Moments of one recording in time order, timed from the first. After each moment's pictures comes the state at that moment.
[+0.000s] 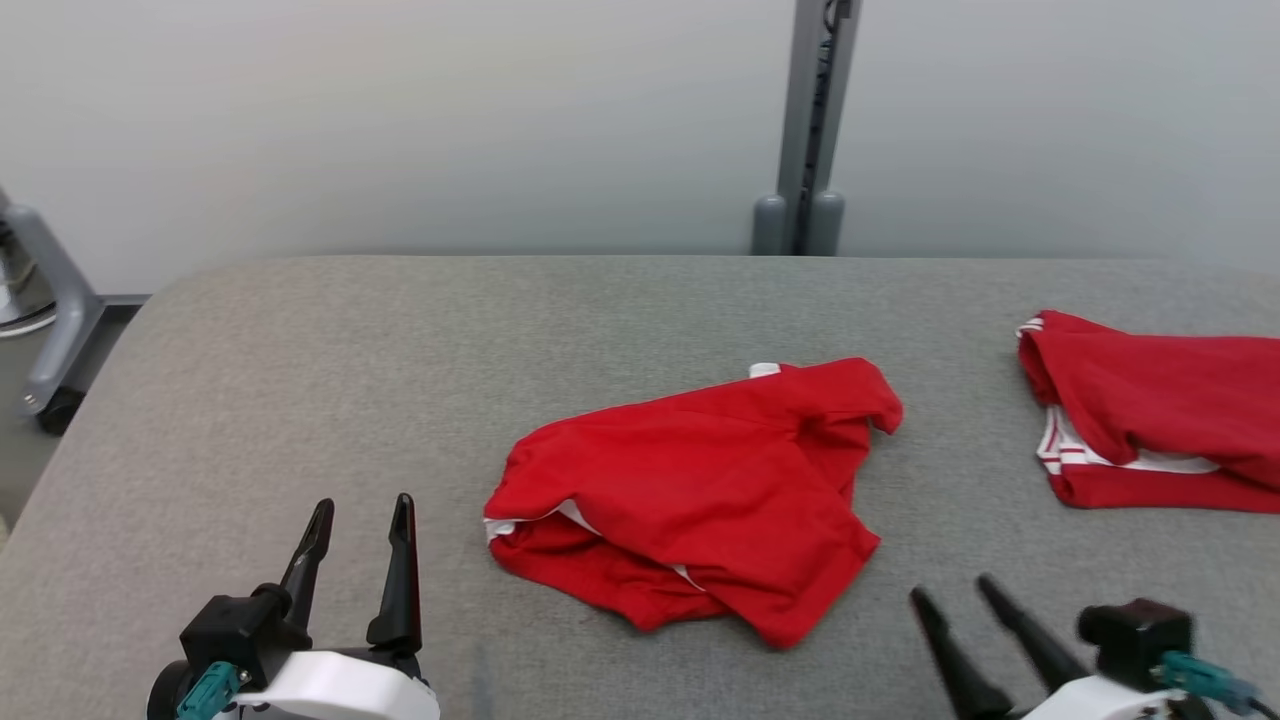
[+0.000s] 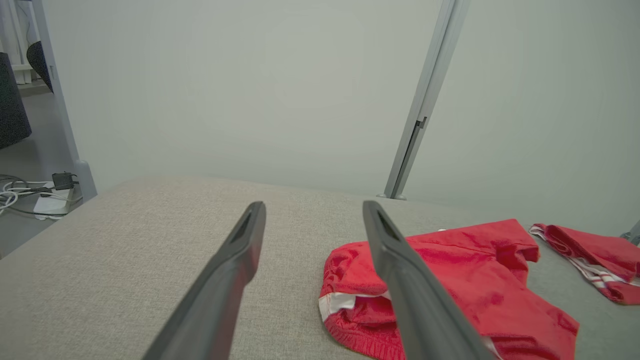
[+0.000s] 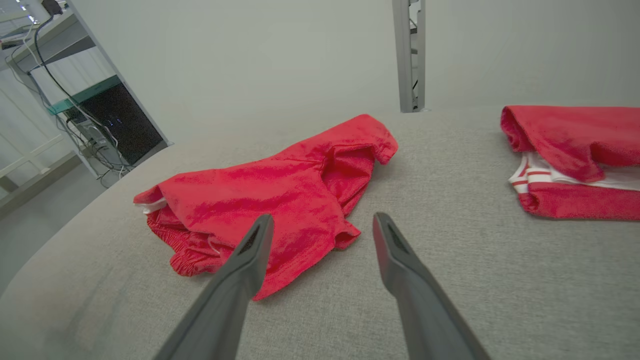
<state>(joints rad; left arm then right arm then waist) 0.00 0.27 -0.35 0.07 -0.55 0.22 -0.24 0.09 -0.22 0.26 0.02 0.50 0.13 0.02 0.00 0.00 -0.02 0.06</state>
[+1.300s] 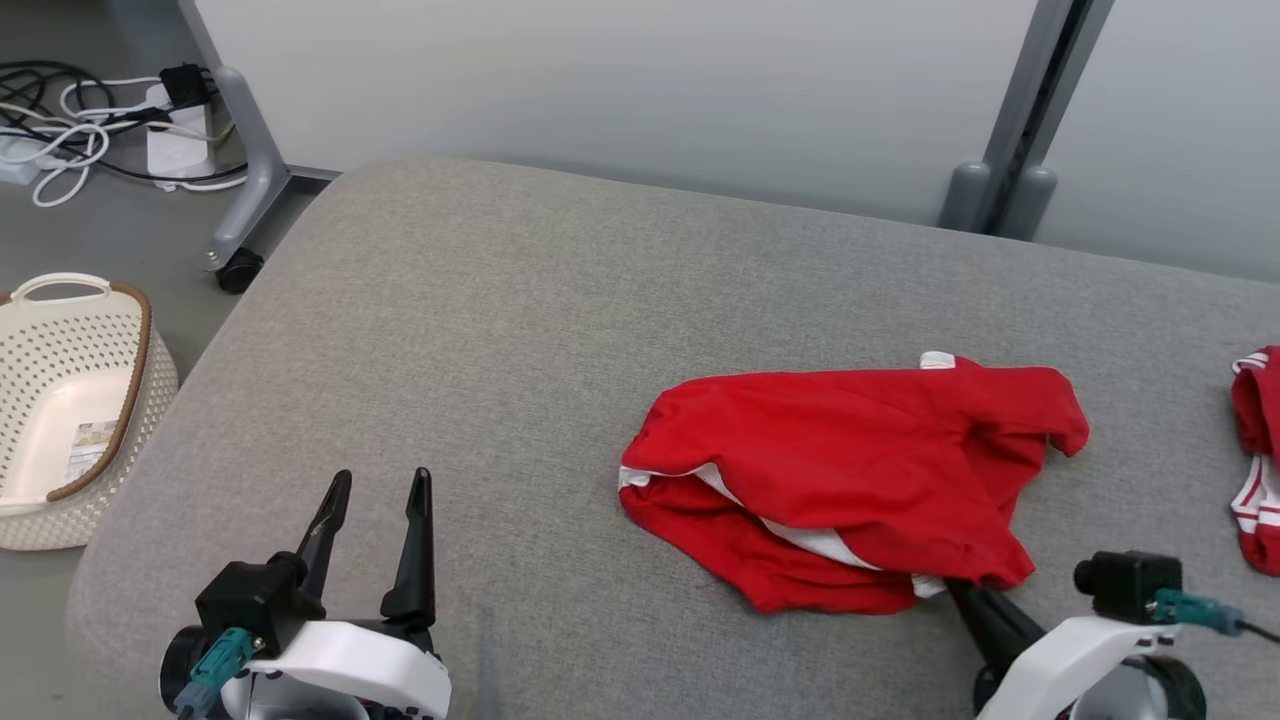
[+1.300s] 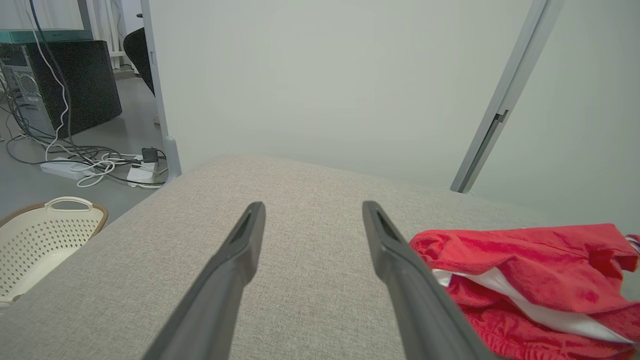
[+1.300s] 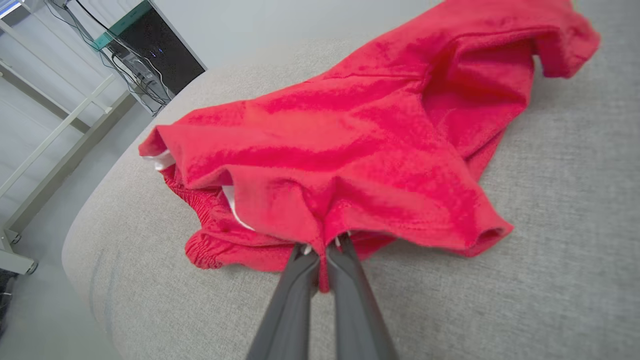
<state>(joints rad) -0.06 0.27 -0.39 0.08 -0.55 0.21 -0.21 -0.06 -0.24 0.33 0.25 0.69 0.13 0.07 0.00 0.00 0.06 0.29</state>
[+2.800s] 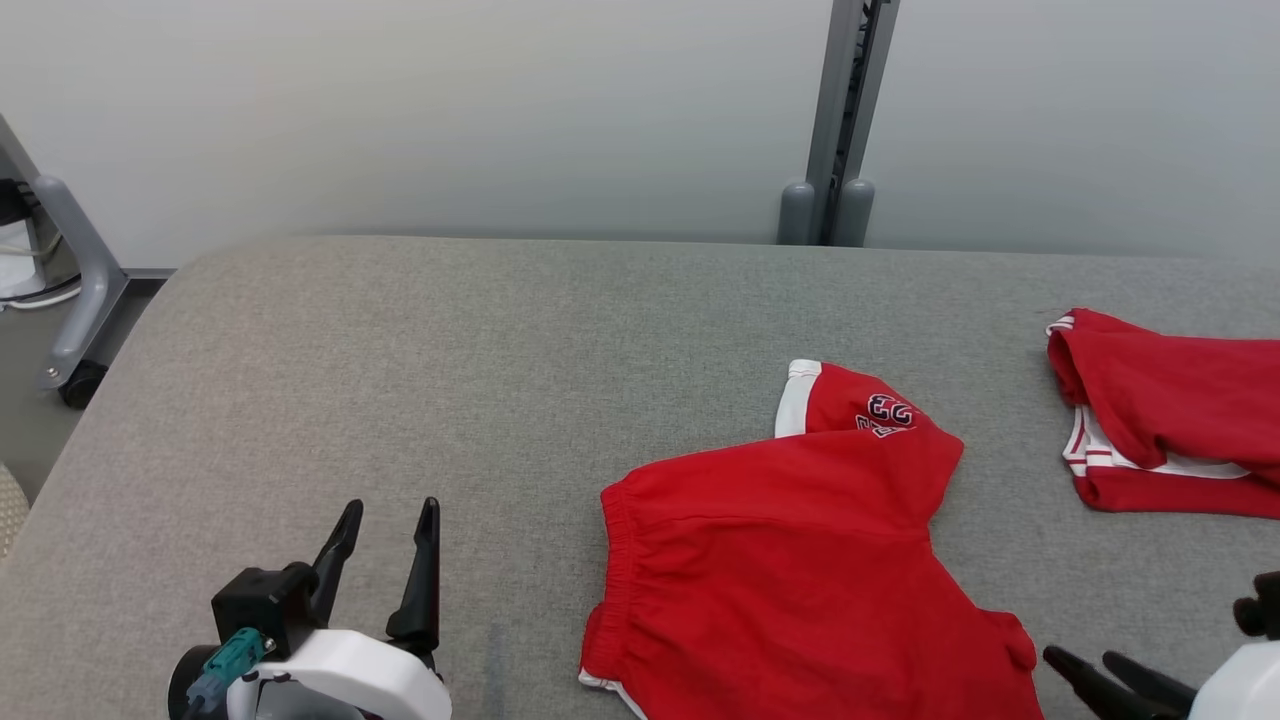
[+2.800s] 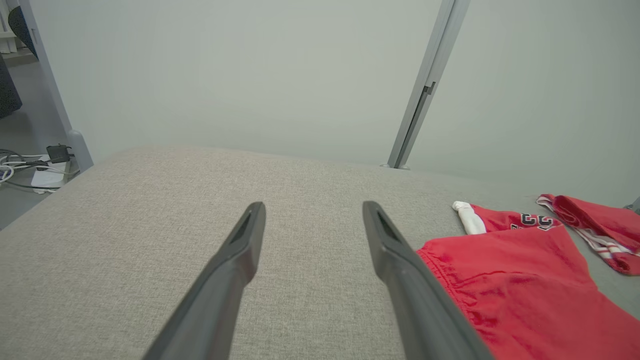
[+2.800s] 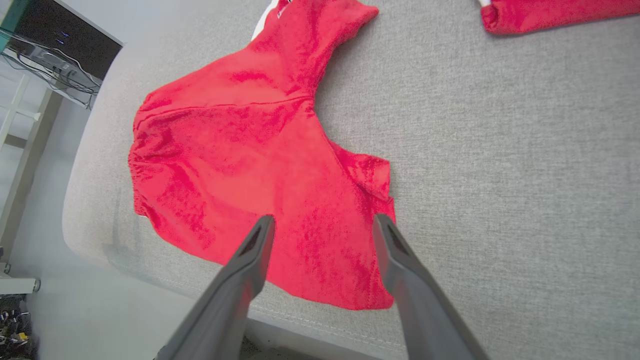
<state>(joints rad) -0.05 0.29 -0.42 0.11 -0.59 0.21 -0.16 0.21 -0.27 -0.10 -0.19 0.77 0.13 0.79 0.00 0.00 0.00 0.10</state>
